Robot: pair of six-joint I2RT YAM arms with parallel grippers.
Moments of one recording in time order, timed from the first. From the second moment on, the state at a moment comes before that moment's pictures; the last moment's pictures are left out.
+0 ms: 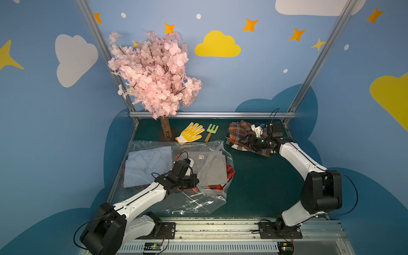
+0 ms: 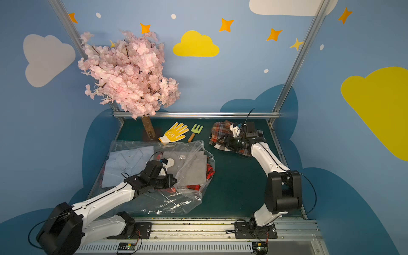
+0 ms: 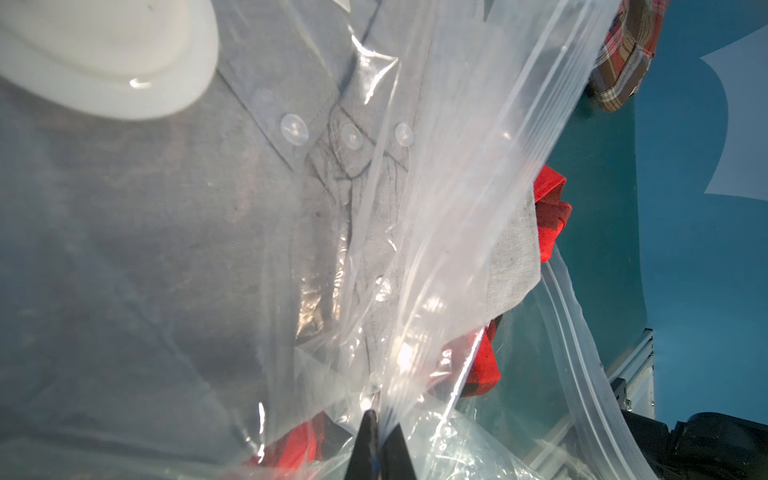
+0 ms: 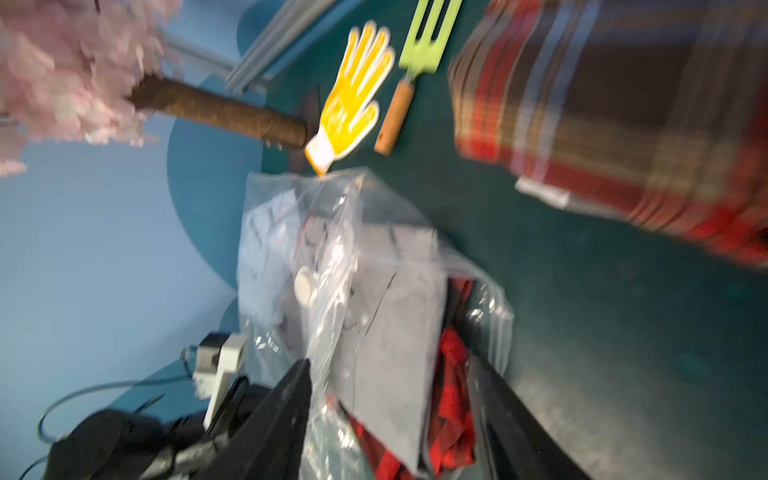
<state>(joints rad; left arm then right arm) -0.57 1.14 0.53 -0.26 0.28 -0.68 0.20 1.57 1.14 -0.40 -0.73 0.51</state>
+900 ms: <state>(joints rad) -0.67 1.30 0.48 -0.03 0.32 -0.68 0.49 1.67 0.81 -0.12 -0.67 0.70</state>
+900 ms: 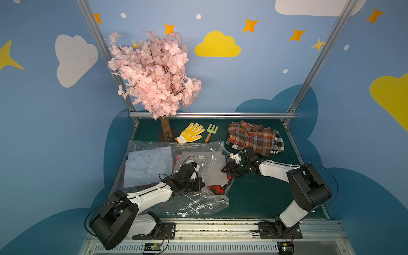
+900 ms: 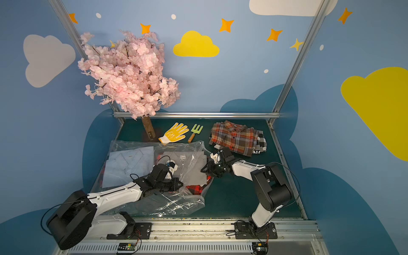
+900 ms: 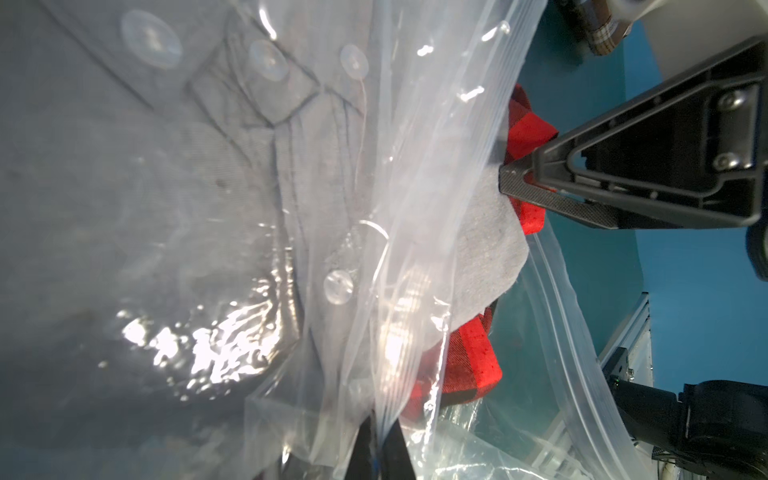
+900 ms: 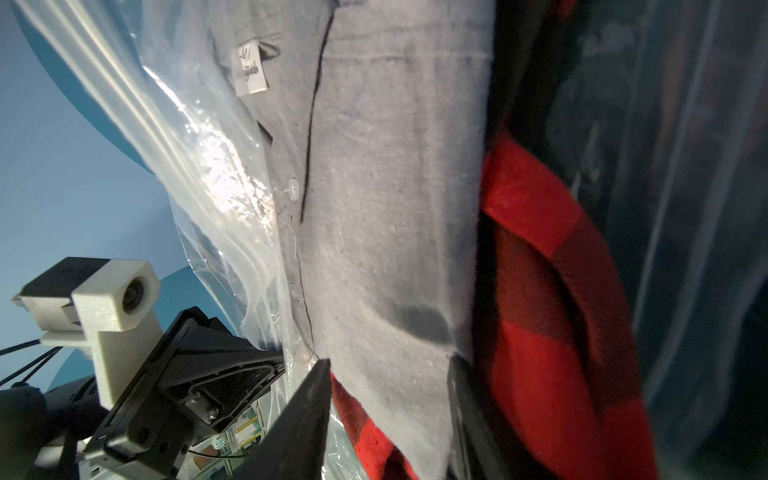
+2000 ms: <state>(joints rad) -0.76 1.47 0.48 0.13 0.32 -0.71 0.58 1.70 0.74 0.06 -0.71 0.74</state>
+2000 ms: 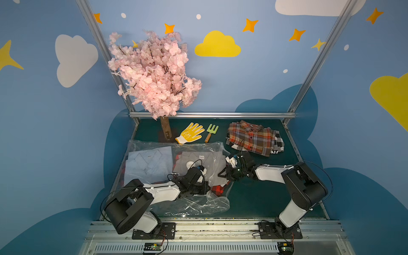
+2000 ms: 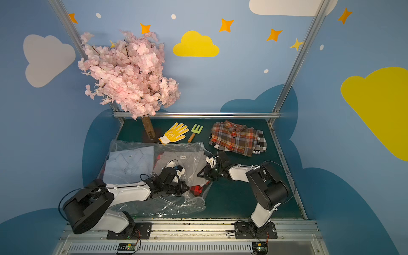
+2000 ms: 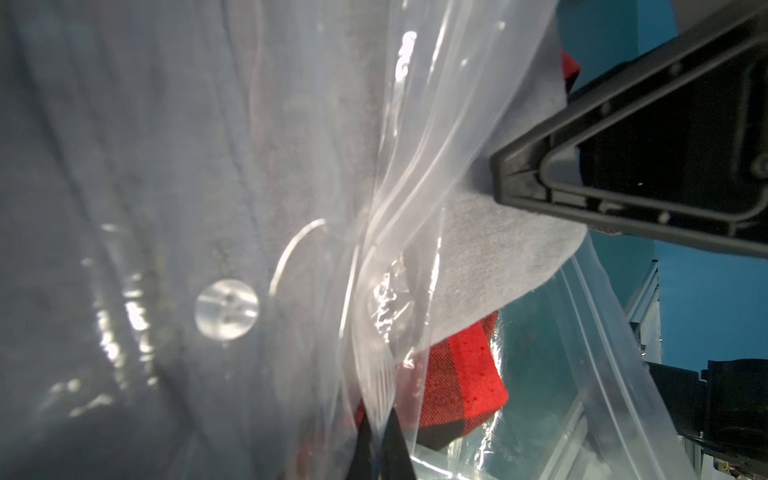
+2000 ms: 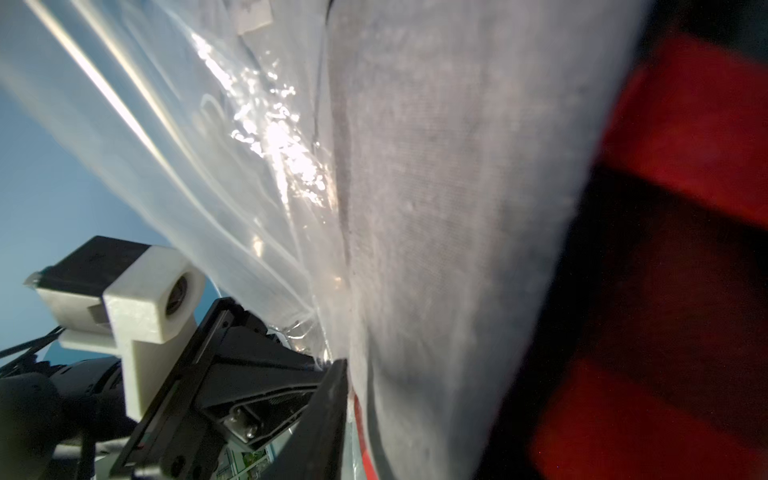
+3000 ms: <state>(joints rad) -0.78 1.45 0.48 0.11 0.31 -0.71 0.64 1.63 0.83 -0.11 -0.67 0.71</state>
